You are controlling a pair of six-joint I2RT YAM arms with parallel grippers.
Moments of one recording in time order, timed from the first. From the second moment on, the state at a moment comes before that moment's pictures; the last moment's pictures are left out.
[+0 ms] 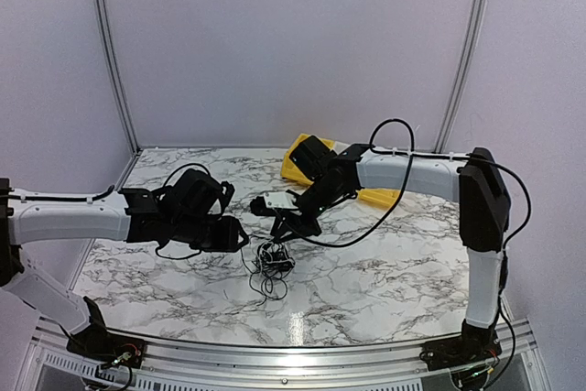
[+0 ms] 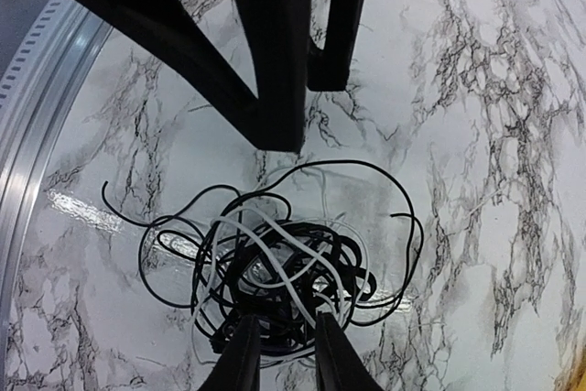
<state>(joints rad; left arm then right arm) -0.91 1.43 0.92 -0.34 -0.03 -0.70 0.83 2.02 1.65 -0.72 -0.60 -0.87</state>
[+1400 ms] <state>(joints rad) -0.90 1.41 0.82 -0.15 -0.02 -0.81 0.84 2.05 1.69 -0.66 -0.50 -0.86</state>
